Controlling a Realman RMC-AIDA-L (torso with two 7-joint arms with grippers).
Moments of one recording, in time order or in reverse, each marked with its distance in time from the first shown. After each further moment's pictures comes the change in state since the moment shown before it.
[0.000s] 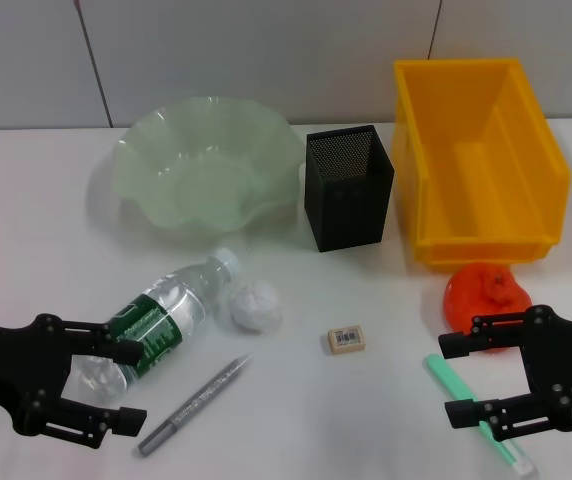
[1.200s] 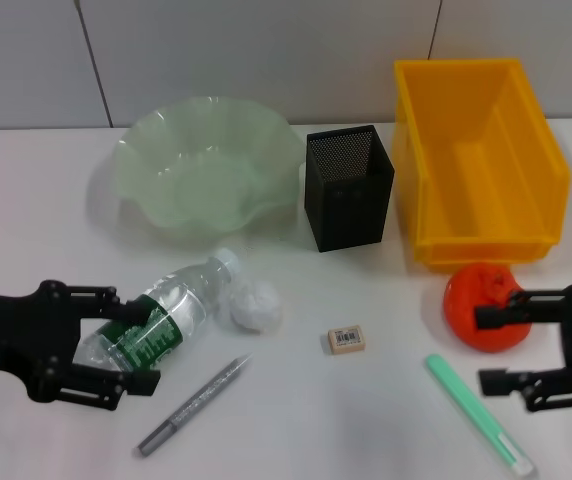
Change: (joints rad) left arm 0.009 -0.048 -0.051 0.119 -0.008 0.005 -0.025; right arm -0.020 -0.009 0.124 -0.024 0.014 -0.055 -0.002
